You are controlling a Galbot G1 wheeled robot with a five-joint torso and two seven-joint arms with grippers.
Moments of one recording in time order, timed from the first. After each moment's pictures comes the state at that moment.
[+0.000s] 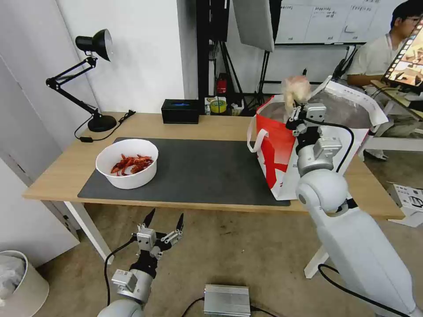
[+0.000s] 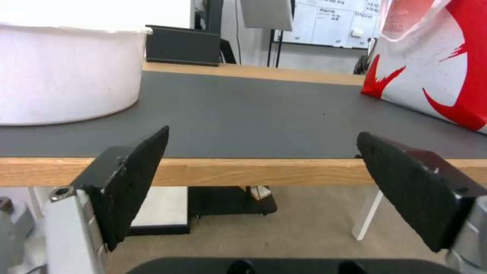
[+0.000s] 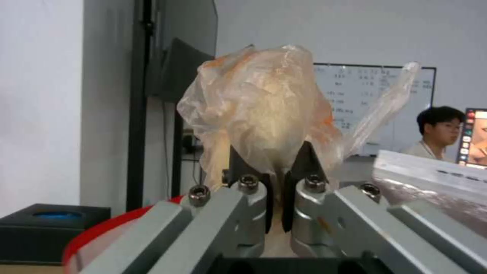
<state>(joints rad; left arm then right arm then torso) 1.63 -1.38 -0.44 -2.04 -0.20 -0.16 0.09 -0.76 1.06 0.24 1.94 0.40 -0.19 0.45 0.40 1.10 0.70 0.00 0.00</state>
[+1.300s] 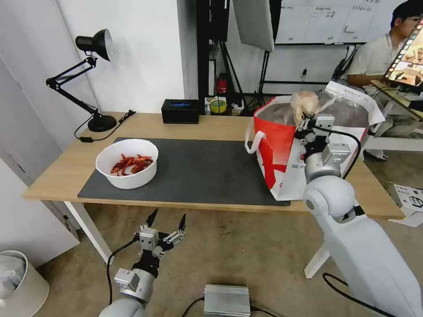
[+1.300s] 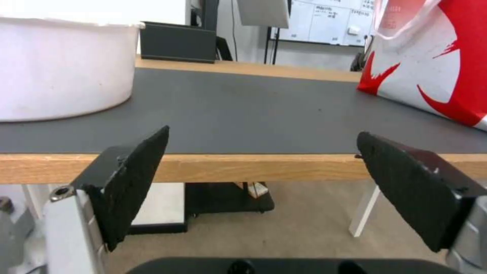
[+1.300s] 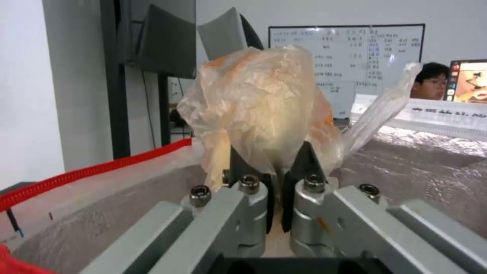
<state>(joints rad) 1.63 -1.37 -0.43 -2.03 -0.20 -0.16 0.09 -0.81 1.05 0.27 1.96 0.49 -0.24 0.49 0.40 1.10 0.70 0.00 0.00</state>
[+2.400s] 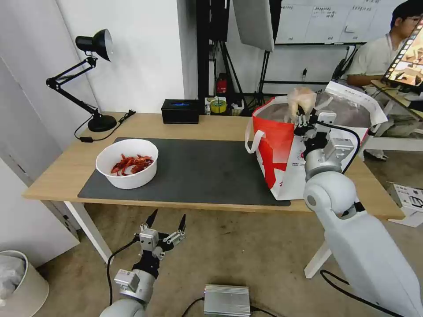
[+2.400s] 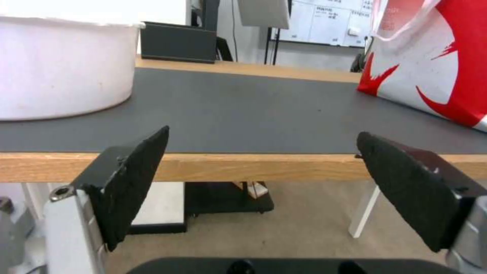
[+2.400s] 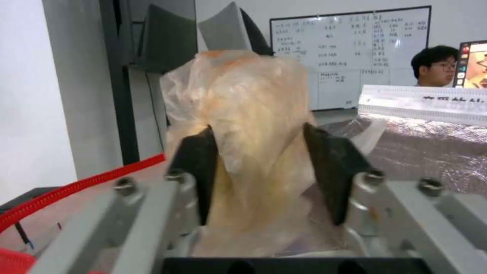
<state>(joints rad) 1.63 -1.38 -0.43 -2.03 -0.20 -0.16 0.09 -0.80 1.05 0.27 1.96 0.55 -0.24 0.51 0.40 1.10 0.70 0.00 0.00</state>
